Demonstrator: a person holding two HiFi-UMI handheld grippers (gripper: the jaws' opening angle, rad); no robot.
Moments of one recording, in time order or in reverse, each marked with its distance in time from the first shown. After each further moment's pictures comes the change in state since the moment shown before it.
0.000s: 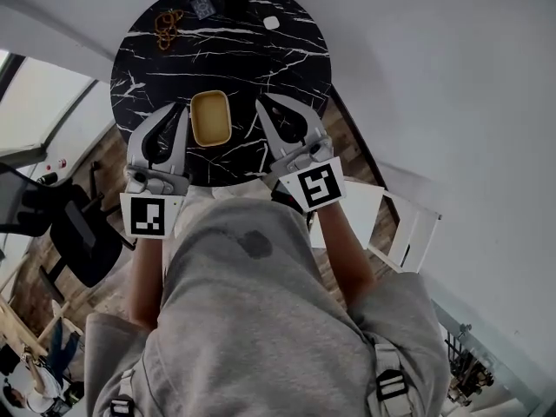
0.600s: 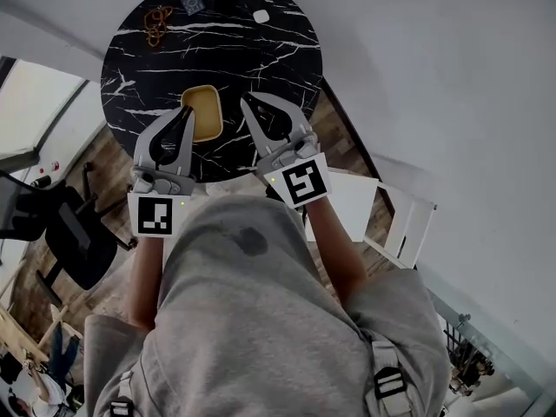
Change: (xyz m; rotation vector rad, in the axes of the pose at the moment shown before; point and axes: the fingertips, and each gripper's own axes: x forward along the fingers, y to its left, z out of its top) left arm -0.002 -0.032 -0.023 0.029 0.068 -0.058; right arm 0.000 0.015 -0.014 -0.001 0.043 0.001
